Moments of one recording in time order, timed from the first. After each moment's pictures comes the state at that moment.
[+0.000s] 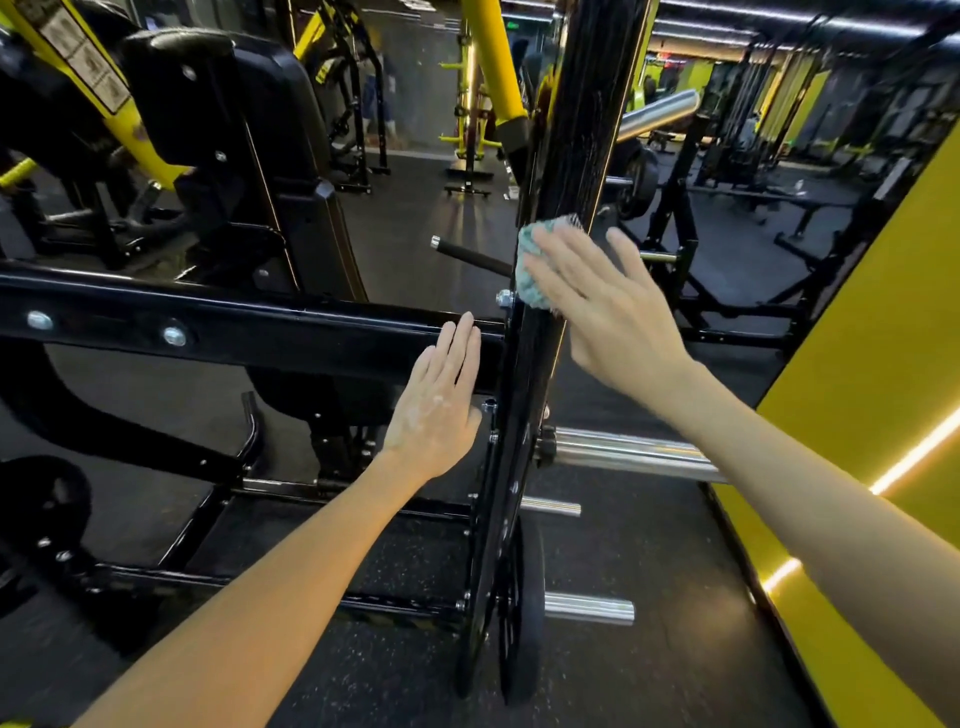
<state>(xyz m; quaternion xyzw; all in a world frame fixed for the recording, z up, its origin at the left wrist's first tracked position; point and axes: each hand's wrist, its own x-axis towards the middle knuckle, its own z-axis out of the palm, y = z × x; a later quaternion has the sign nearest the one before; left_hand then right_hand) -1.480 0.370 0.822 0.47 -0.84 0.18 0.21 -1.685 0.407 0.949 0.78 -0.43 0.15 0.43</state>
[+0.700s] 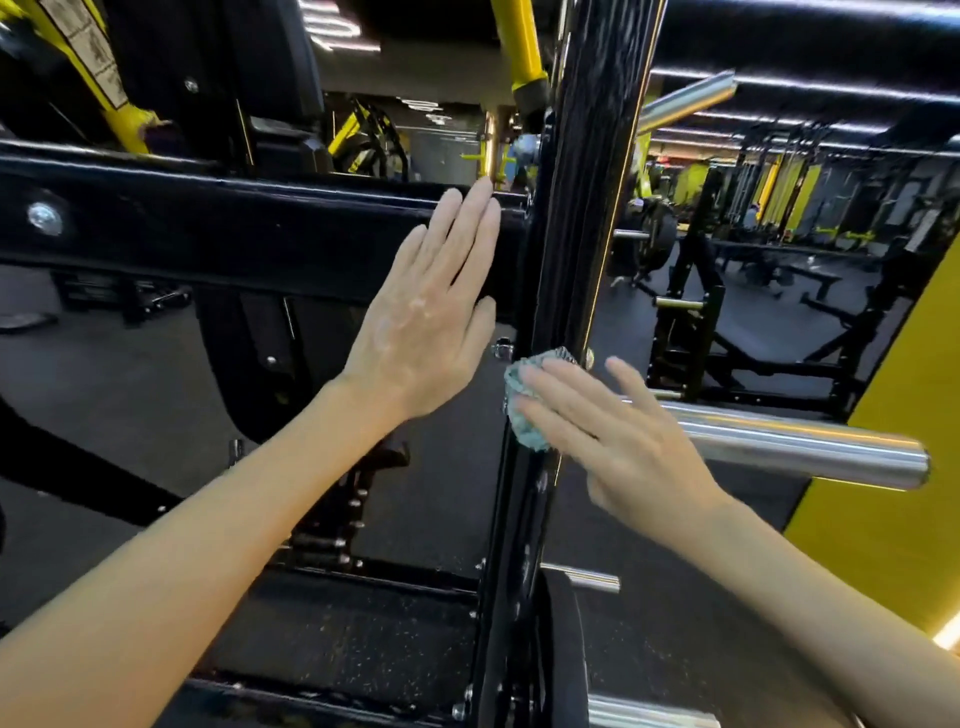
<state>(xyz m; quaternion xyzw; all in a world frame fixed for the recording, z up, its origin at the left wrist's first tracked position) -1.487 0.327 0.782 0.34 -0.80 0.26 0.43 -1.704 0.390 0.728 0.82 -0.34 0.23 0.40</state>
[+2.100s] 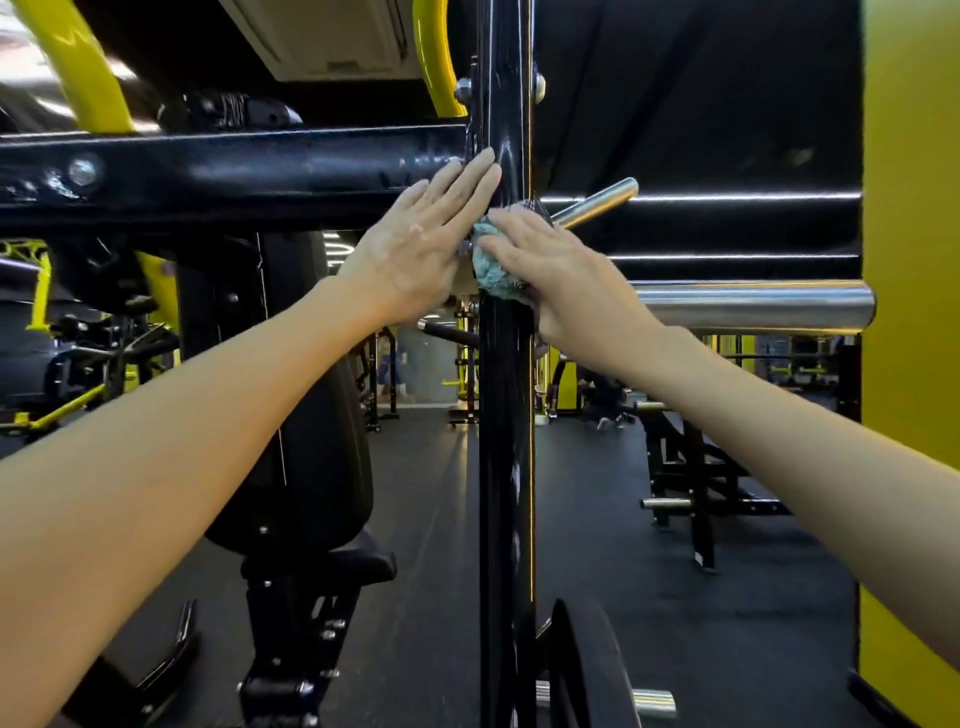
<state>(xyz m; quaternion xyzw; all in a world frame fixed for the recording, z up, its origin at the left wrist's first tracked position) -1.495 0.325 0.734 0.28 -0.79 0.43 0.34 -1.693 0.374 0.697 0.75 -0.35 0.35 0.44</state>
